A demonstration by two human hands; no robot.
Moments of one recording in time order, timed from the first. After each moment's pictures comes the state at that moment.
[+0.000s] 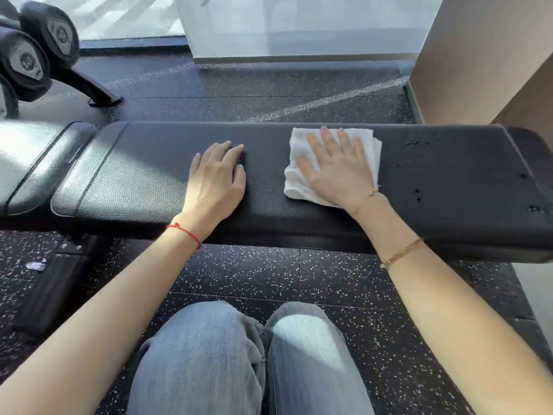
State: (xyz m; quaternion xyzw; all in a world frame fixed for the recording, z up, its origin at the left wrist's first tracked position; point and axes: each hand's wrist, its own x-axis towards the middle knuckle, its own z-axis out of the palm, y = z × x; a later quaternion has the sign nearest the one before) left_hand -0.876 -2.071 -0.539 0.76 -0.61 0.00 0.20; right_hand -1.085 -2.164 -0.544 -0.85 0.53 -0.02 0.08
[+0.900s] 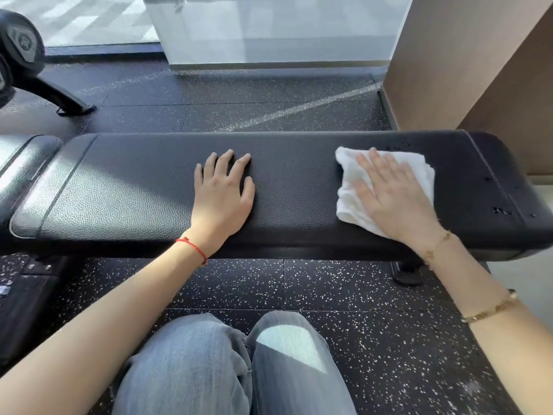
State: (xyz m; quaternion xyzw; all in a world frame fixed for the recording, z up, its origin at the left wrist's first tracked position) left_hand -0.919 -2.089 -0.553 0.76 -0.62 -0.01 0.18; right_hand -1.209 -2.153 -0.547 -0.83 0.55 -0.06 0.08
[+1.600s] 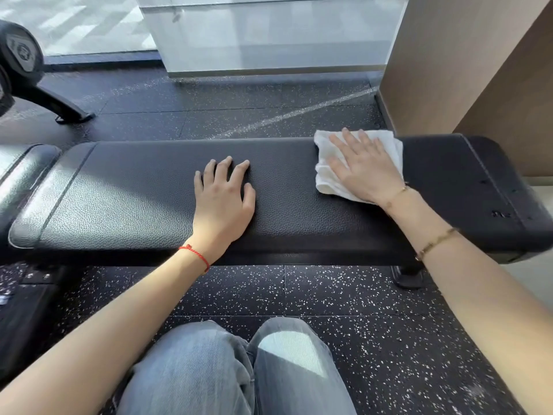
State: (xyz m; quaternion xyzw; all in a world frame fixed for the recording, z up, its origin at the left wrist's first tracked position) left_hand -0.924 -2.089 -0.550 0.77 -0.61 0.00 0.19; right_hand -1.165 -2.210 -0.535 -0.83 0.55 -0.03 0.09
